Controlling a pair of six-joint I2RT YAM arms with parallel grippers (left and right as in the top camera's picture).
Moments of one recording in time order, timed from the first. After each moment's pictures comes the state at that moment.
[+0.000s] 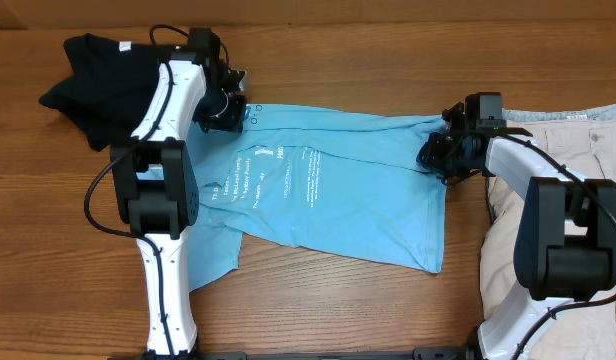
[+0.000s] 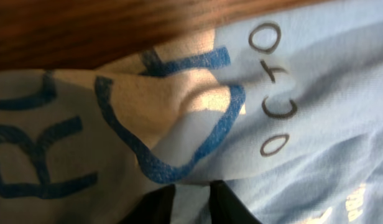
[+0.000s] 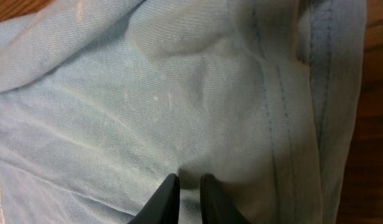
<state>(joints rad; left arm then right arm) -0.06 2.47 2.13 -1.15 0.20 0.15 -0.05 1.96 1.16 -0.47 -0.36 0.25</state>
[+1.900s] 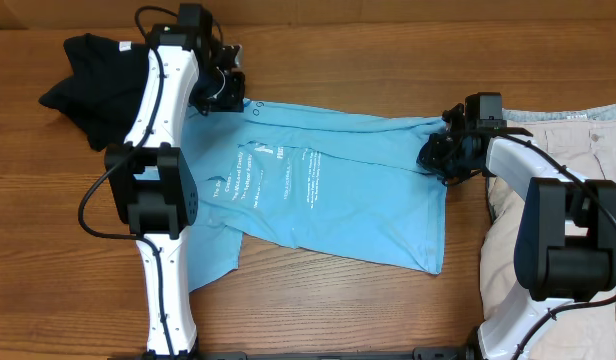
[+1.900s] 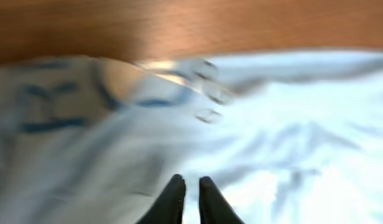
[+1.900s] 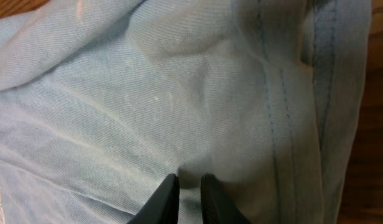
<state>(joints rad) -0.06 2.47 2.32 -1.29 0.34 0.09 -0.05 1.95 1.16 -0.49 -0.35 0.25</state>
